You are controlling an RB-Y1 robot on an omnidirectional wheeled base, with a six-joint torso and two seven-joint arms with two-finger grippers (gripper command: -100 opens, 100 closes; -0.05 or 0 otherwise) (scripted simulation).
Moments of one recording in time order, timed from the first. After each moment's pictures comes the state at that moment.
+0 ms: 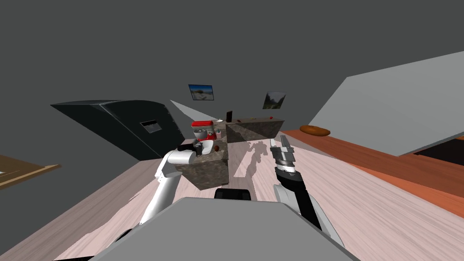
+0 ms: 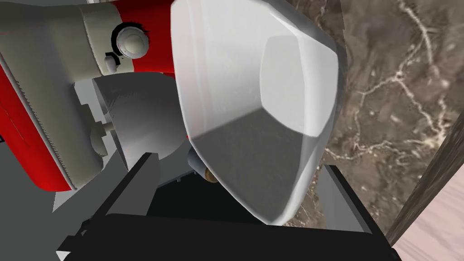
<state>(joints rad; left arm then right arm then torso) -0.01 0.27 0.16 -2.22 0.09 1.38 0.16 0.54 -0.05 -0.03 -2.33 0.11 -0.46 -0.17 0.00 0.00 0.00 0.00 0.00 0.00</state>
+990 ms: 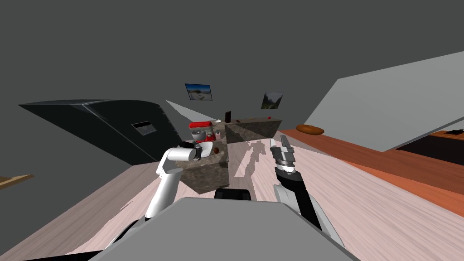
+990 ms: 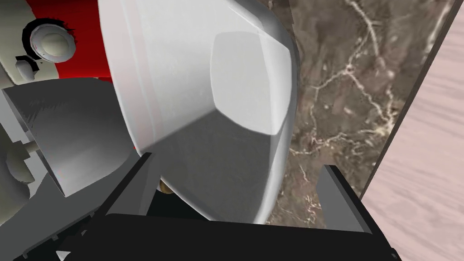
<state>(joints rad) -0.07 0.27 0.18 -2.22 0.11 1.67 0.18 0.54 -0.05 -0.03 -2.33 0.11 -0.46 -0.17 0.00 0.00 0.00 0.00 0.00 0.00</state>
